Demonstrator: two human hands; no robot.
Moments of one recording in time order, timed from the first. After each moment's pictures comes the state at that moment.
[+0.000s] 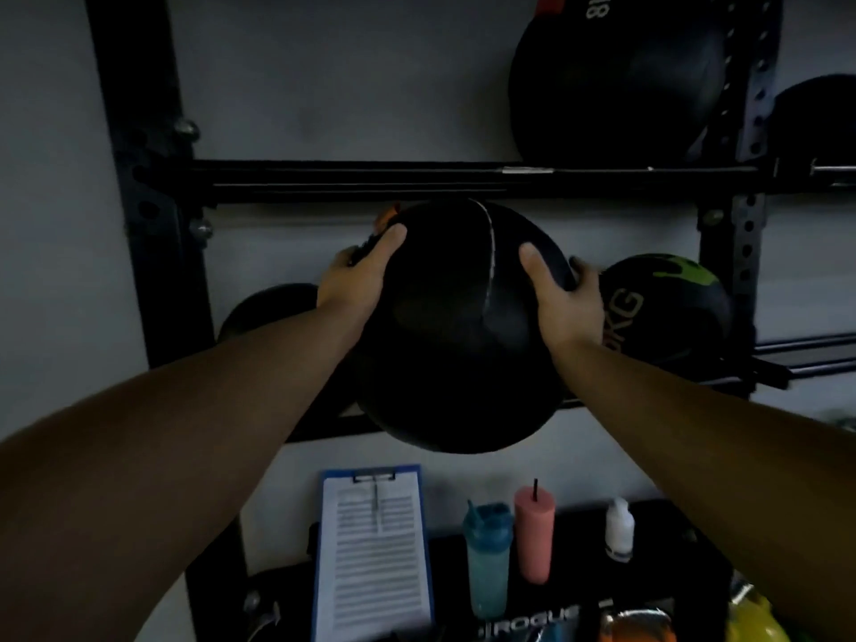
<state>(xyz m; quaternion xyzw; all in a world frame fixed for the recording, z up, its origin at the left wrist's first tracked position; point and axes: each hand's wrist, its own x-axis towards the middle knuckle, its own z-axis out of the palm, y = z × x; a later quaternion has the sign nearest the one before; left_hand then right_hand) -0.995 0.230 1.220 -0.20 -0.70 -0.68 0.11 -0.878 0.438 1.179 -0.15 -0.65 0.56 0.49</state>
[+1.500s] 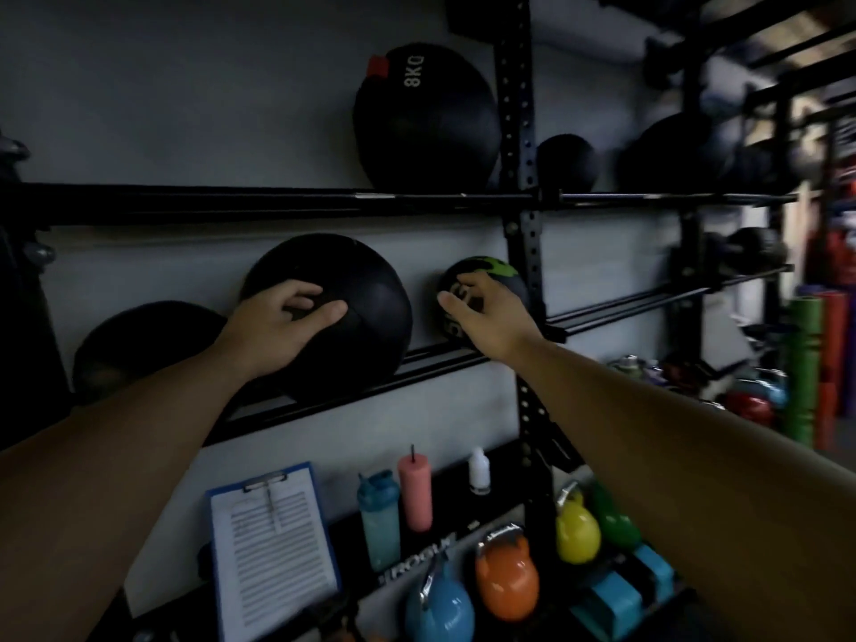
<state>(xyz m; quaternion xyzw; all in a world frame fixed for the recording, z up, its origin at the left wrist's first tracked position) -0.899 0.188 1.188 -0.46 -0.75 -0.47 0.11 -0.703 0.427 1.159 -0.20 -0.83 0.30 0.43</state>
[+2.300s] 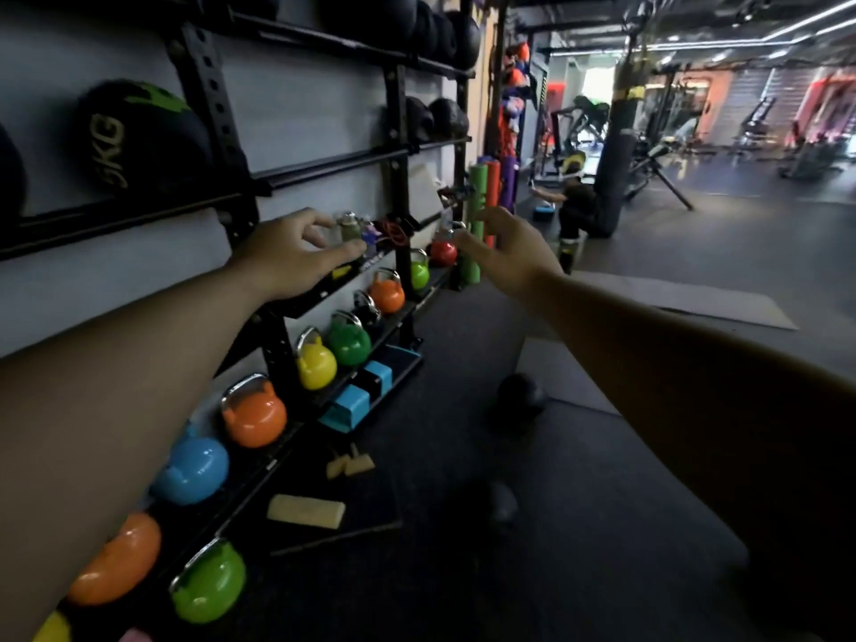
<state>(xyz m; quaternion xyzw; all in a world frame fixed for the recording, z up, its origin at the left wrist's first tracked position) -0.544 0.334 1.070 -0.65 -0.66 -0.36 -0.10 -0.250 0.402 1.045 -0.53 -0.73 0.15 0.40</state>
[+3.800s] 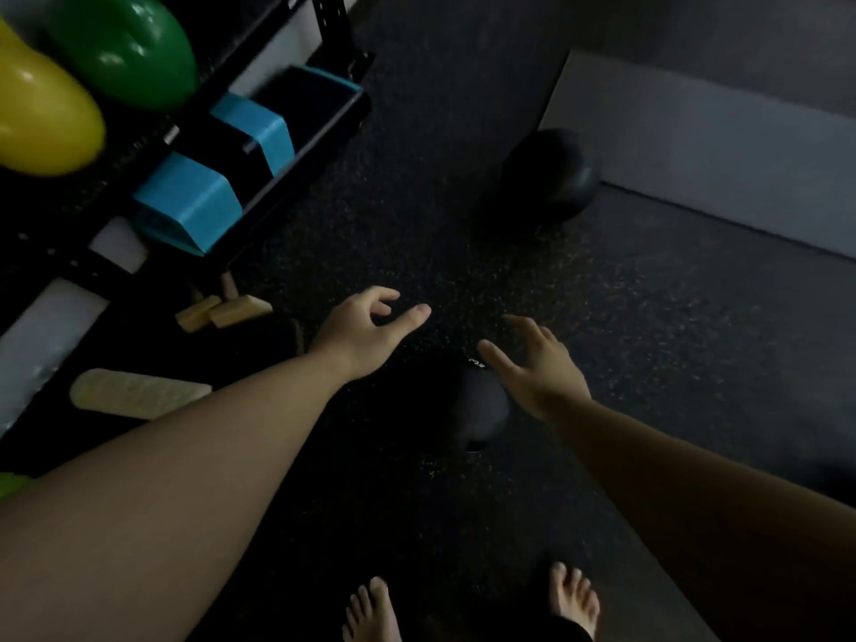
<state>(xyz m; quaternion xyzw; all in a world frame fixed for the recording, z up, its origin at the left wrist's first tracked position) -0.346 0.846 0.301 -0.50 -0.73 -0.16 -0.44 -0.094 0.834 0.265 -0.69 -0.61 0.38 0.09</state>
